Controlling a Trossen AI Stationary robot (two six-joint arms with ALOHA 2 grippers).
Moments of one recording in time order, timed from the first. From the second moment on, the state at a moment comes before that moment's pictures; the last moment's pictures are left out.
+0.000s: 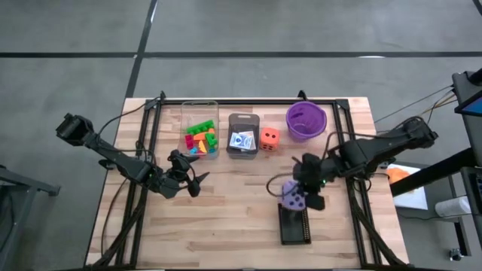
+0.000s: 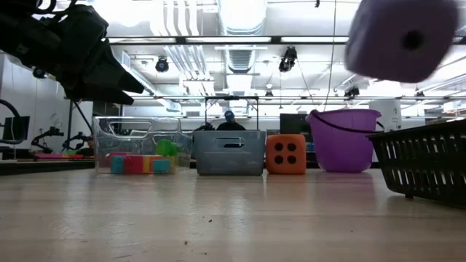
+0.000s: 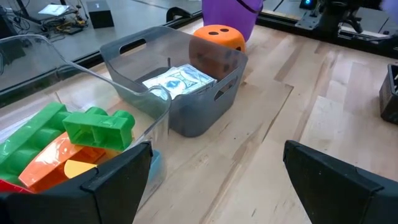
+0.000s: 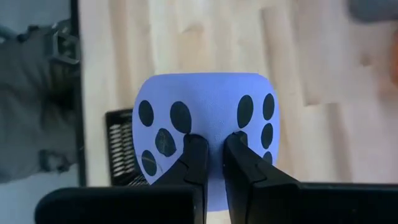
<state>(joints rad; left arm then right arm) -0.50 1.09 0.39 0.00 -0.92 -0.66 0.34 1.28 1.23 -1.02 -0.03 0.52</state>
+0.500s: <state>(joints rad) -0.50 1.09 0.39 0.00 -0.92 -0.66 0.54 1.52 1.23 -0.95 -0.03 0.62</state>
